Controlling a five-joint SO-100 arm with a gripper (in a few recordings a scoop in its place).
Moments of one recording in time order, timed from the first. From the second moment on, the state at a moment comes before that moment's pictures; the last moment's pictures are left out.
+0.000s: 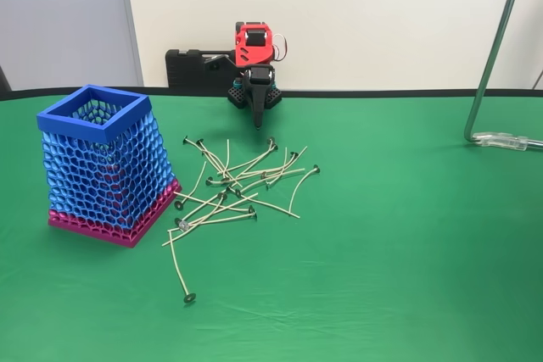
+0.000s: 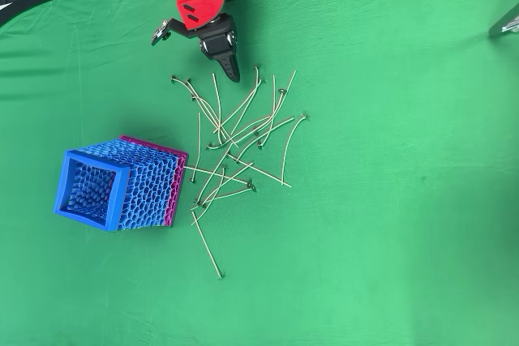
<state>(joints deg) -3.3 190.0 176.4 49.6 -5.1</state>
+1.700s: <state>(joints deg) 3.2 136.9 124.7 58.5 -1.1</state>
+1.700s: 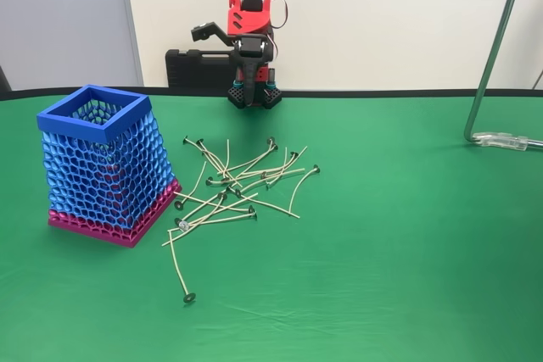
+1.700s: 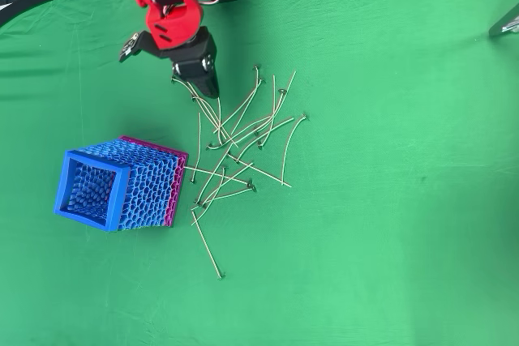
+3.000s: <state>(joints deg) 12.1 75.0 63.3 75.6 4.9</state>
